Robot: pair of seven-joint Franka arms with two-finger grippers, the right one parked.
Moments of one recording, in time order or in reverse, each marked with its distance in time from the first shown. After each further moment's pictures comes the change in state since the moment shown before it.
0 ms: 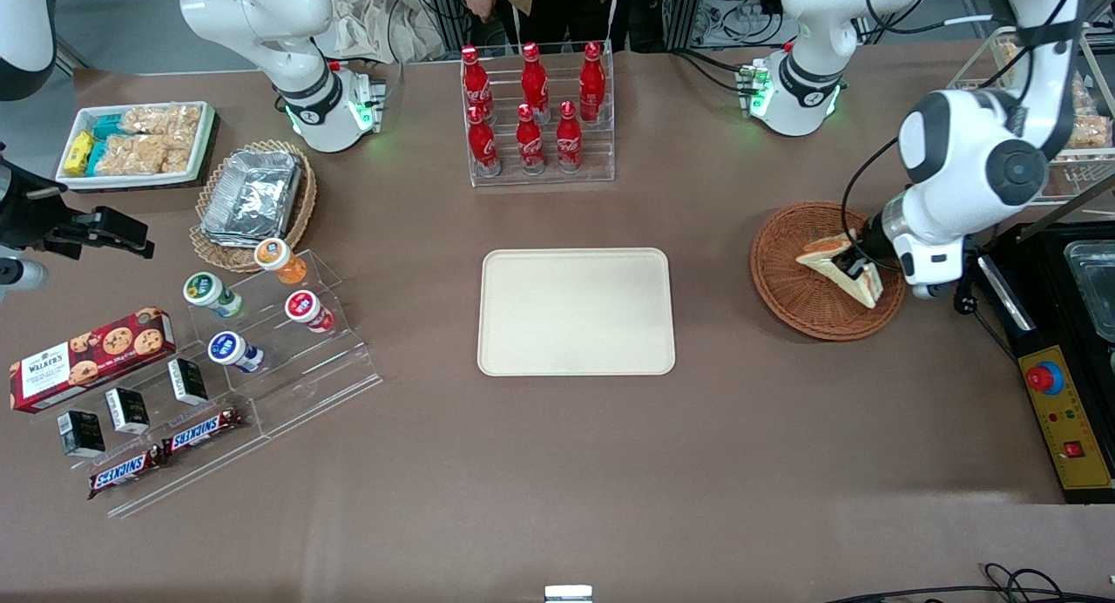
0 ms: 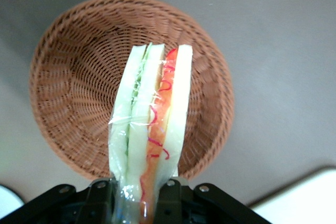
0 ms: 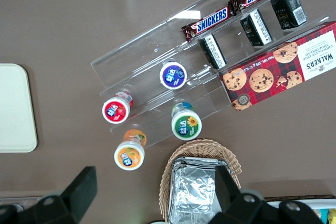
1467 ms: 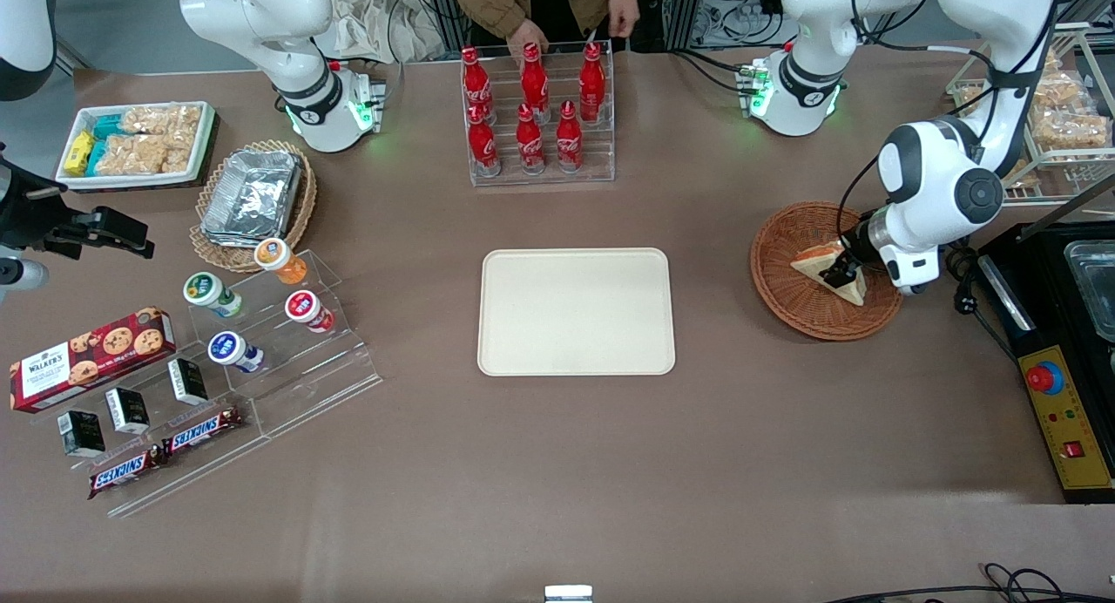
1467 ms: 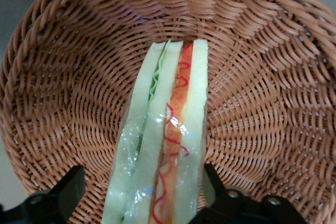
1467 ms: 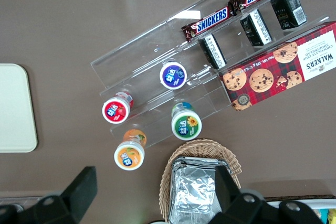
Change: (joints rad) arm 0.014 0.126 0.075 -0.293 -0.030 0.388 -0.019
